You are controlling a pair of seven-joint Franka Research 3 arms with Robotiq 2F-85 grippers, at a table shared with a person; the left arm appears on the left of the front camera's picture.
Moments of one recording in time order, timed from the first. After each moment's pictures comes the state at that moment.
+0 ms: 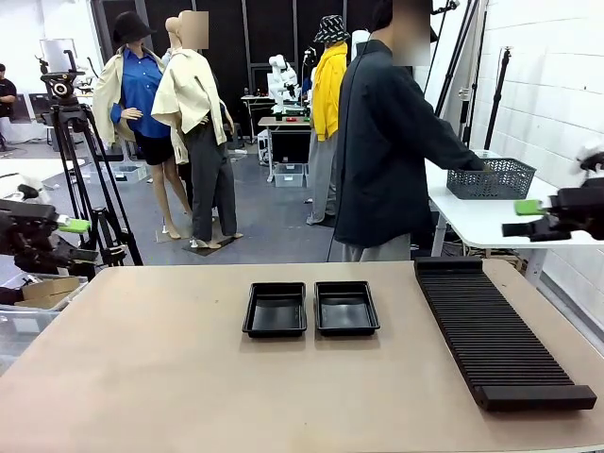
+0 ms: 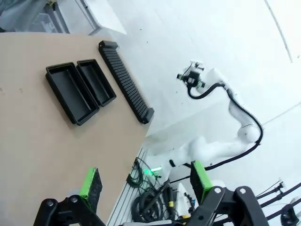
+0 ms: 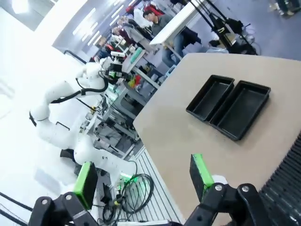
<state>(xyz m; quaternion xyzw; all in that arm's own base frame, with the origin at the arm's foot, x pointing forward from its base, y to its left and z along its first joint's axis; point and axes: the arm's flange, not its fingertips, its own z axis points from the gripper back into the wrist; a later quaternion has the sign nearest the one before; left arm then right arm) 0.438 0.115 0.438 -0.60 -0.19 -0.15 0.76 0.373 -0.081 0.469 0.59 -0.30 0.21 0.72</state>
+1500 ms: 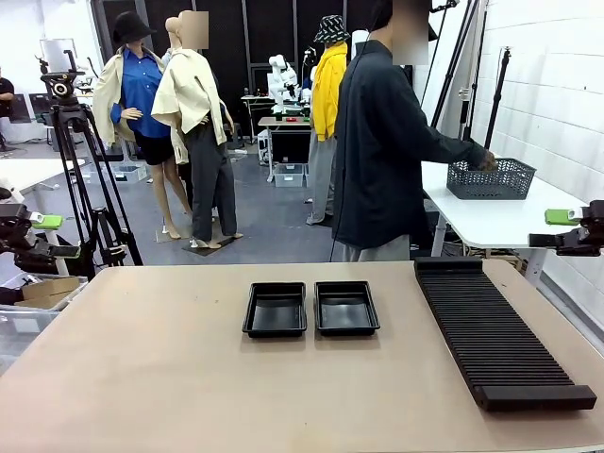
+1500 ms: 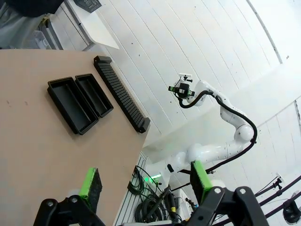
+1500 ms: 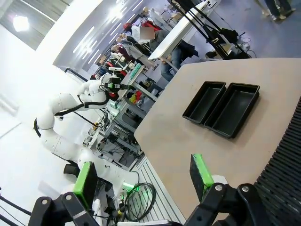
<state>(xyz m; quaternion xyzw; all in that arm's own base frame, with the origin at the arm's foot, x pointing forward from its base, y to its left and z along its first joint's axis) 0.436 0.146 0.434 -0.62 -0.23 -0.15 0.74 0.359 -0.110 0.451 0.60 -0.32 0.17 0.71</state>
